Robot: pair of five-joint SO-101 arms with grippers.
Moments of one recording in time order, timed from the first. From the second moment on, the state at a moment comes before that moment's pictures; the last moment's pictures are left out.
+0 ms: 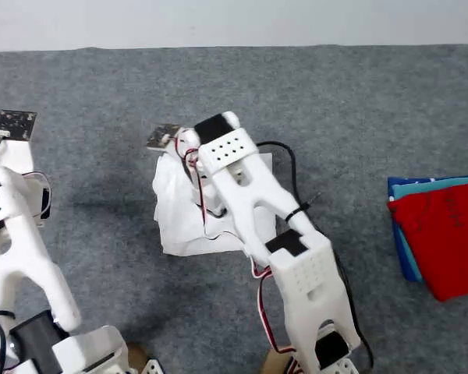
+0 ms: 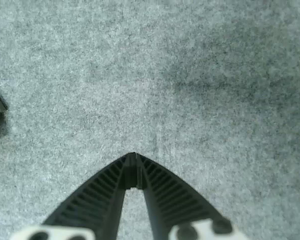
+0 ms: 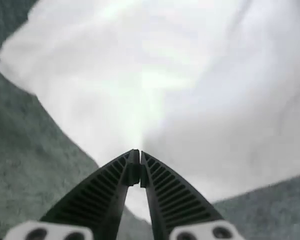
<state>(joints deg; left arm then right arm) -35.3 -9.2 20.1 74.6 -23.4 -33.7 38.8 -36.6 100.3 28.5</state>
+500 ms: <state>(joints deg) -35.3 -9.2 20.1 73.4 -23.4 -34.3 33.4 -15.9 100.4 27.5</state>
